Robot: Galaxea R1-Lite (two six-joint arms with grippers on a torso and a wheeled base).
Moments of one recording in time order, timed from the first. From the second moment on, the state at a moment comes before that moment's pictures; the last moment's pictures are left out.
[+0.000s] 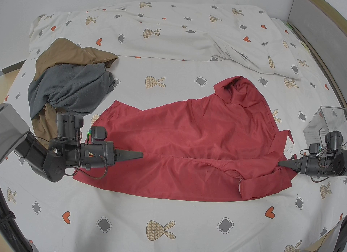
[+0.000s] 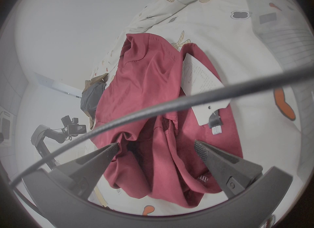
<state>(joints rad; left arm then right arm) -0.19 1.99 -0.79 -0.74 -0.98 -0.44 -0.30 1.89 -0.54 -0.52 0.88 0.06</state>
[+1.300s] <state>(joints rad) -0.13 2.17 -0.76 -0.84 -0.99 -0.41 -0.38 1.85 -0.56 -0.55 1.03 0.17</state>
